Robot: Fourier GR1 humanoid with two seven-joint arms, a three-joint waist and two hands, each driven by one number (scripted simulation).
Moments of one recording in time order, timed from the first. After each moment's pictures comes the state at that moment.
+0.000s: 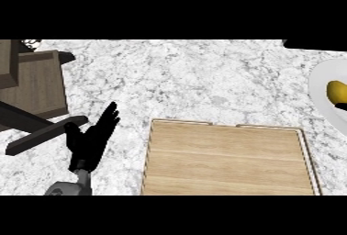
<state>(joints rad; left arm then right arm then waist) -0.05 0.12 -0.14 -1.47 0.13 0.06 0.20 -0.70 -0.77 -0.21 -0.25 0.02 0.12 -0.76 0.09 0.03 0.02</state>
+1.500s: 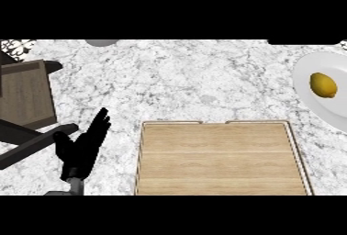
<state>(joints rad) 0.01 0.12 -0.11 -1.48 0.14 0.07 0.17 -0.44 -1.00 -0.23 -0.27 -0.01 0.50 -0.79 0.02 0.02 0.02</state>
